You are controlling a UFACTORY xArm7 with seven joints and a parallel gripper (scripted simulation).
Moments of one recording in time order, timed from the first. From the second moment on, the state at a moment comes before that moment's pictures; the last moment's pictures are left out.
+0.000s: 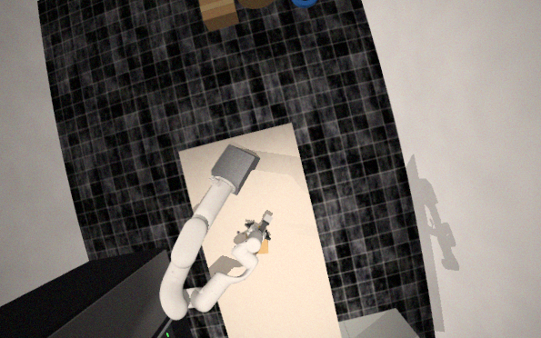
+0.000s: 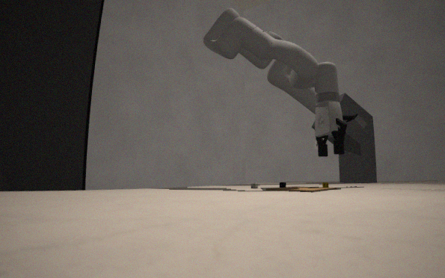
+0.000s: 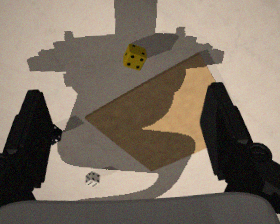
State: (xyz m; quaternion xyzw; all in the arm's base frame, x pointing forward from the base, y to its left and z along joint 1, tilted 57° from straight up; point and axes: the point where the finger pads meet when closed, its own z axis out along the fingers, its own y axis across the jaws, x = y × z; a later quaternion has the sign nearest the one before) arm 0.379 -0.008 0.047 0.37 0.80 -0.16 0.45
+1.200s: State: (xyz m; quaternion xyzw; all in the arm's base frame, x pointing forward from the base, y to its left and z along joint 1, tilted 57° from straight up) arm 0.358 0.015 0.085 0.44 0.76 -0.12 0.46
